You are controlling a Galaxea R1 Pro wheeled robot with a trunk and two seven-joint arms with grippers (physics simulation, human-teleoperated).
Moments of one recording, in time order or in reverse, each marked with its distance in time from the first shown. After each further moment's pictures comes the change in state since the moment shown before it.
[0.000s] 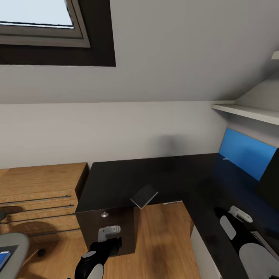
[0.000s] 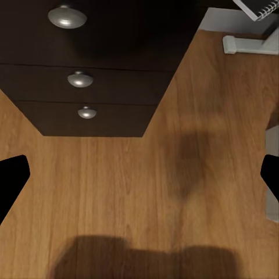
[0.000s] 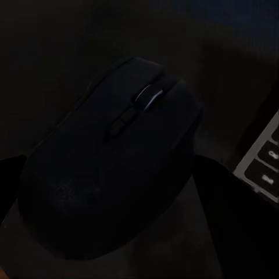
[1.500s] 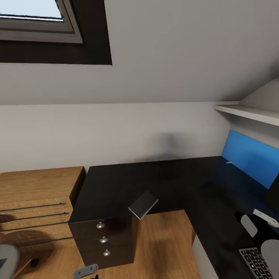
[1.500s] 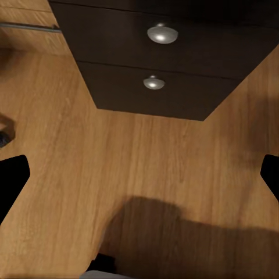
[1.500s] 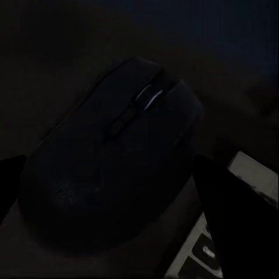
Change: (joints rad) left arm 0.168 0.125 -0.002 0.237 0.003 -0.341 -0.070; right arm -0.051 -0.156 -0.003 0.100 -0.005 0.112 -0.039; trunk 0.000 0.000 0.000
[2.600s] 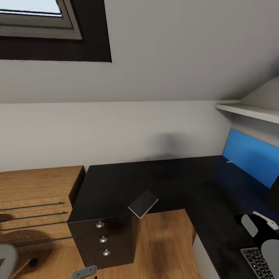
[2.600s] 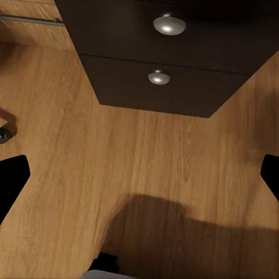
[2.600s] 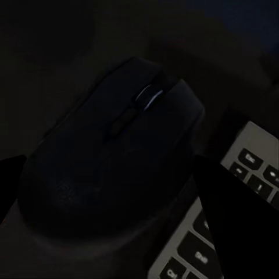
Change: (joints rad) left arm 0.000 -0.002 0.006 0.017 0.002 -0.002 0.002; right arm 0.000 -0.003 0.000 -0.001 -0.003 0.101 -0.005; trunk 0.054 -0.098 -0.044
